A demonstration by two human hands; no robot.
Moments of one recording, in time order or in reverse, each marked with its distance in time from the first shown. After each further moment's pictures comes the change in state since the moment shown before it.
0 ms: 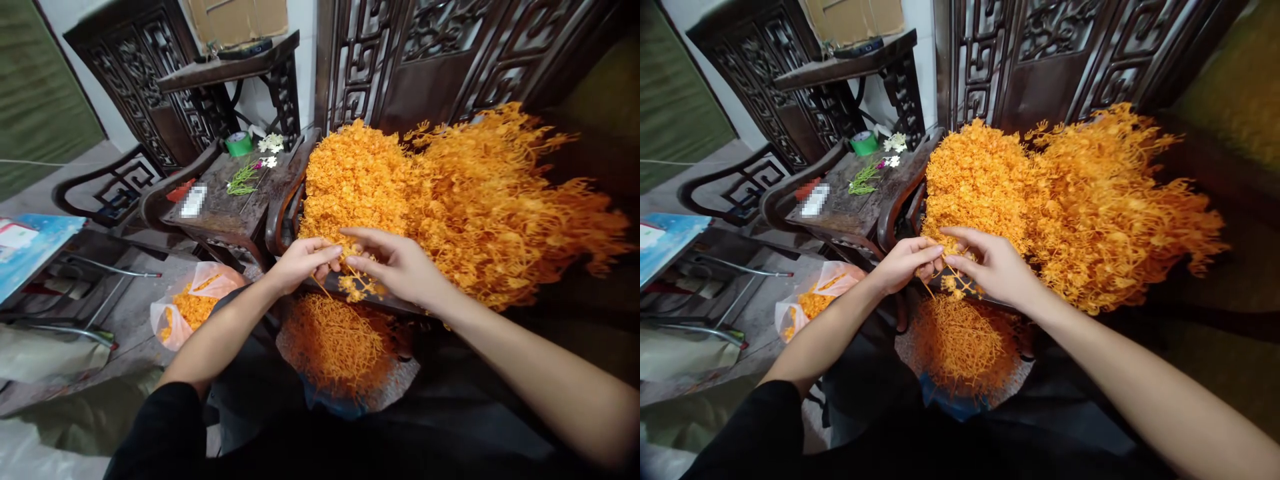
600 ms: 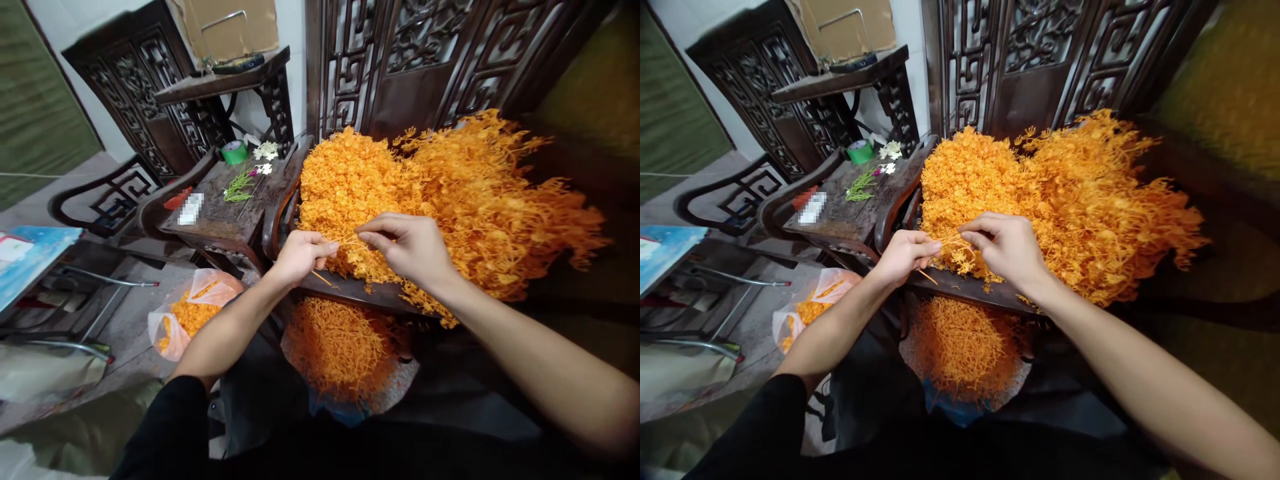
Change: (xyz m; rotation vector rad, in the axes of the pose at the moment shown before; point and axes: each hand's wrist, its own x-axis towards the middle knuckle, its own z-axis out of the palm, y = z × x) left_hand 0.013 0.016 0.003 0.096 0.265 -0.039; right_hand 0.015 0.007 -0.032 -0.288 0.280 -0.134
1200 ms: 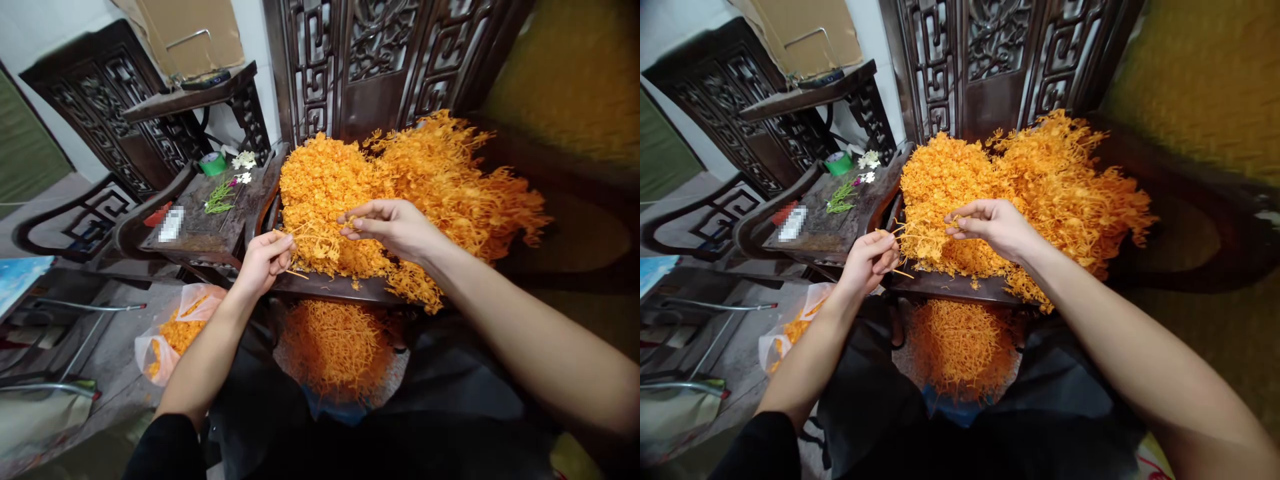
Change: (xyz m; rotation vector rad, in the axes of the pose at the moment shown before) left_hand -0.009 0.003 -0.023 -0.289 -0.058 0.140; right_hand 0.012 0.016 -0.011 0.714 -0.113 0.421
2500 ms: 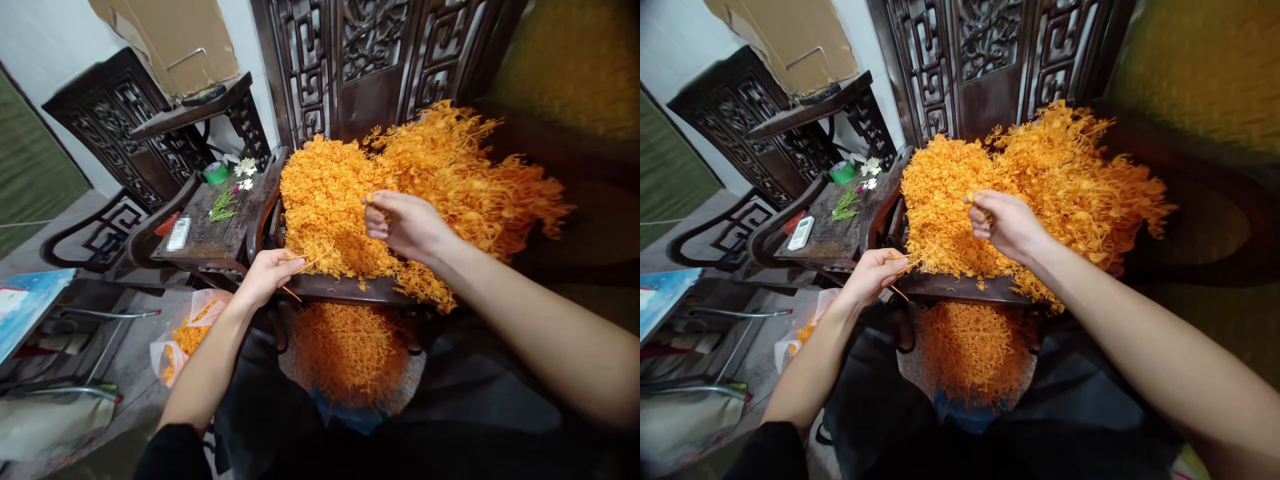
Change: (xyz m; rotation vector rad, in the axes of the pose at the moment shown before) left_hand -0.009 -0.002 -0.003 0.292 -0.058 -0.135; right_hand 0.000 -0.009 -0.009 0.338 0.061 0.055
